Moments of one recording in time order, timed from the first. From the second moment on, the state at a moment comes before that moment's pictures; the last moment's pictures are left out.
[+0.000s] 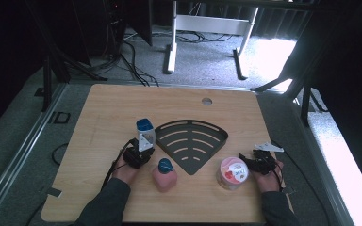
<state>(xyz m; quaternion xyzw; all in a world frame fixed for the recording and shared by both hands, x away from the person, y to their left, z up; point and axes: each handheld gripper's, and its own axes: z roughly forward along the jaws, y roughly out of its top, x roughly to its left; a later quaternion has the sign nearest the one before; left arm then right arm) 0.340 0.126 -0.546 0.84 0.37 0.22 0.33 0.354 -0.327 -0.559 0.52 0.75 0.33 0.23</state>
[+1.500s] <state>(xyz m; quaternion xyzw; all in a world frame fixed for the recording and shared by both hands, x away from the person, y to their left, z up) 0.313 0.135 -0.507 0.84 0.36 0.17 0.38 0.354 -0.327 -0.559 0.52 0.75 0.33 0.23</state>
